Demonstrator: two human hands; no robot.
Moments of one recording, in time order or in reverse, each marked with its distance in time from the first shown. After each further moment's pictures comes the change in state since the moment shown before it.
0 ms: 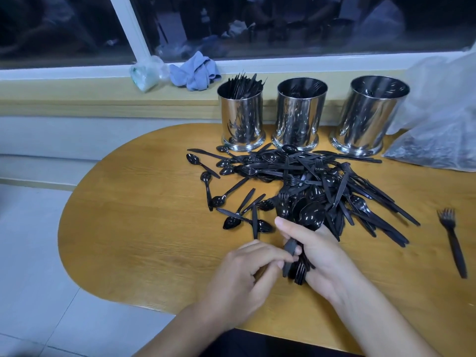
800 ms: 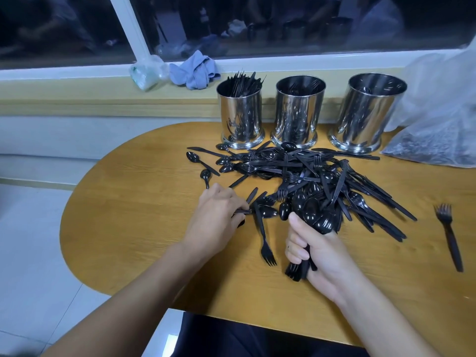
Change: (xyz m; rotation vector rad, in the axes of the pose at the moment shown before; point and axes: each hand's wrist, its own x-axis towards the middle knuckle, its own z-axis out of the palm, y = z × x) left_hand 0.066 -0.056 -0.053 0.613 0.008 -0.143; right_hand -0.011 0.006 -0.012 0.039 -0.122 -0.106
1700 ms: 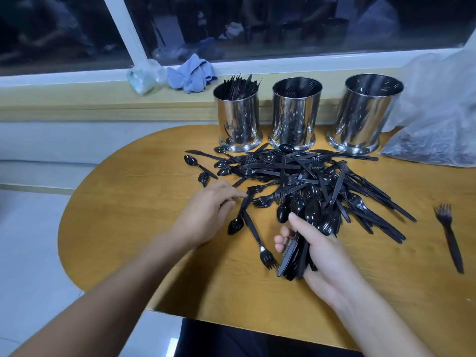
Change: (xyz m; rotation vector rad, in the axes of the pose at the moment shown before) left_hand 0.017 -0.019 -0.016 -0.198 -0.038 0.071; right_hand -0.005 -0.010 0.013 0.188 0.150 0.117
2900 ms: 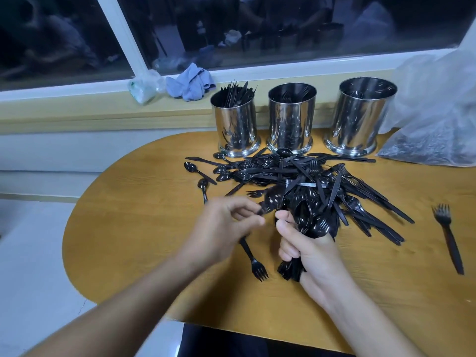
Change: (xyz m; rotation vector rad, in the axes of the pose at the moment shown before) left_hand -0.011 0.067 0.000 -0.503 0.021 -0.143; right_hand 0.011 0.011 -0.004 -0.060 -0.103 -0.246
